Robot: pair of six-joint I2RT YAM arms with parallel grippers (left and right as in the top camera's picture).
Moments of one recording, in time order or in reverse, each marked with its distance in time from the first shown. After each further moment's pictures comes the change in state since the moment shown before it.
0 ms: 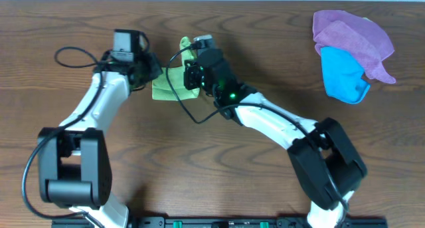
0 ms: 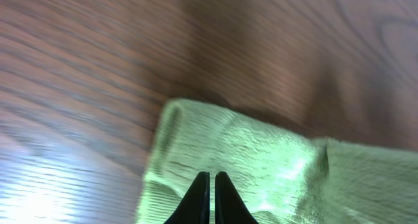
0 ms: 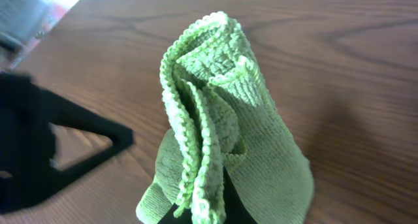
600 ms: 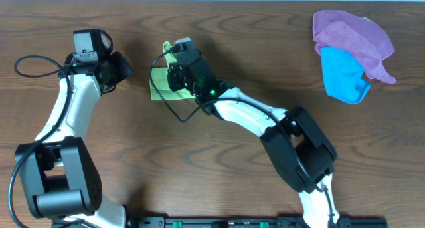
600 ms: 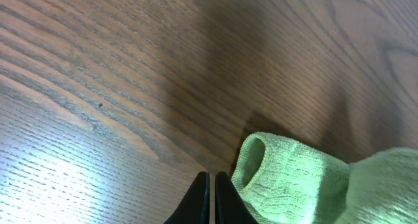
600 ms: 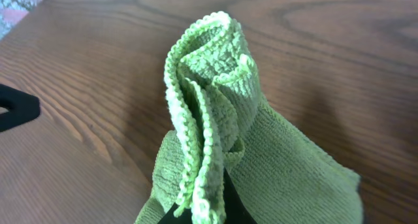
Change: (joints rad) left arm 0.171 -0.051 0.002 -0.071 -0.013 0.057; right arm 0.047 0.184 0.173 -0.029 0.006 -0.040
